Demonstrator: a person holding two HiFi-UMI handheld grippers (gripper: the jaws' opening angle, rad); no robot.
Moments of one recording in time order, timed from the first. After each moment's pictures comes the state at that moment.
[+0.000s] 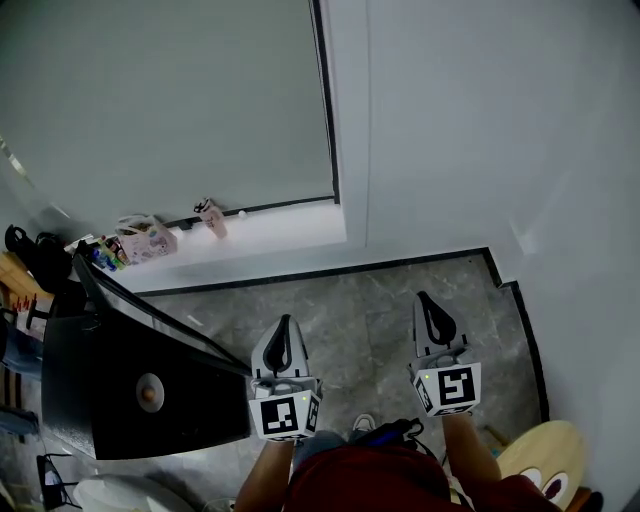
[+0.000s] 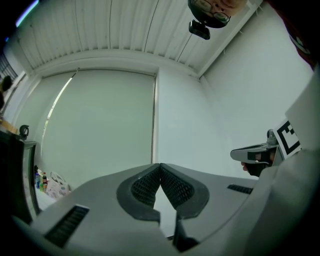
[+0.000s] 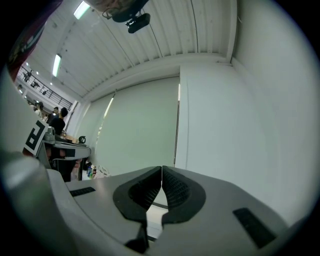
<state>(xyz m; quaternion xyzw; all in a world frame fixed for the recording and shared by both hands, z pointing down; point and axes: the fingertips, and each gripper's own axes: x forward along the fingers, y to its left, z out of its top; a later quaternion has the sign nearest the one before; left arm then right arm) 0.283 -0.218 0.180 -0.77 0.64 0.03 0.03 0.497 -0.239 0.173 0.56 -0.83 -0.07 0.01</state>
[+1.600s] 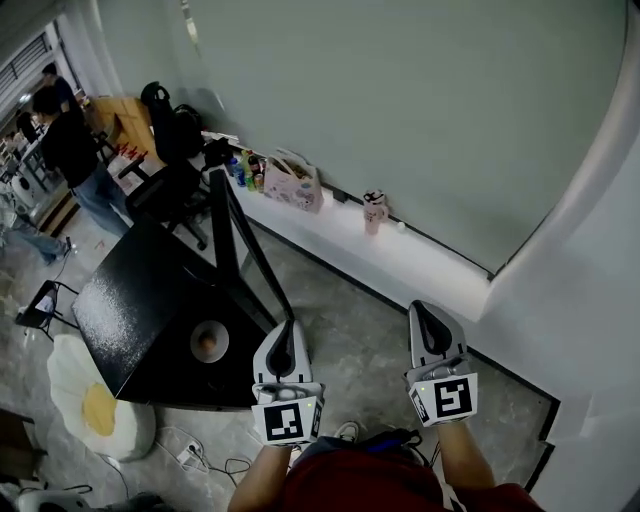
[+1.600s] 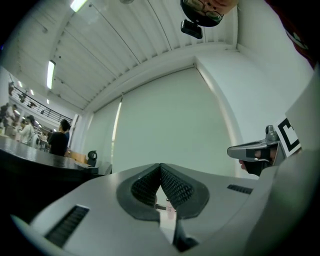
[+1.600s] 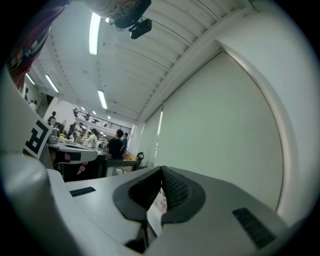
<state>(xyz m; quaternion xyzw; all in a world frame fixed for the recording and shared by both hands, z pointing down) -0.045 -0.267 0.162 -0.51 0.86 0.01 0.05 0.091 -0.404 0.151 0.22 -0.97 -0.08 -0.03</state>
